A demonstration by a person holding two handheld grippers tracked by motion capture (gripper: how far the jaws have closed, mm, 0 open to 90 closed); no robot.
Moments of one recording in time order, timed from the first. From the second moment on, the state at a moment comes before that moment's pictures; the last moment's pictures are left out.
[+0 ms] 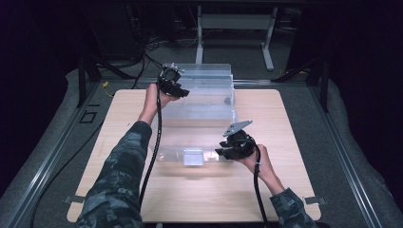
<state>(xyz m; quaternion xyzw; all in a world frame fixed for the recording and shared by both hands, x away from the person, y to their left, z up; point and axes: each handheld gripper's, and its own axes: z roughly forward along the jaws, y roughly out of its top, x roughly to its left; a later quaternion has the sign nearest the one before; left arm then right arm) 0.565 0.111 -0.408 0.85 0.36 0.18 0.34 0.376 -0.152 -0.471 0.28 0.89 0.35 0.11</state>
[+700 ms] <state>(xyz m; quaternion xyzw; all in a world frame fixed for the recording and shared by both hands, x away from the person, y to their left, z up) 0.563 0.112 -0.407 0.87 0.34 0.18 0.32 0.374 -0.147 -0.478 0.30 0.87 0.37 0.12</state>
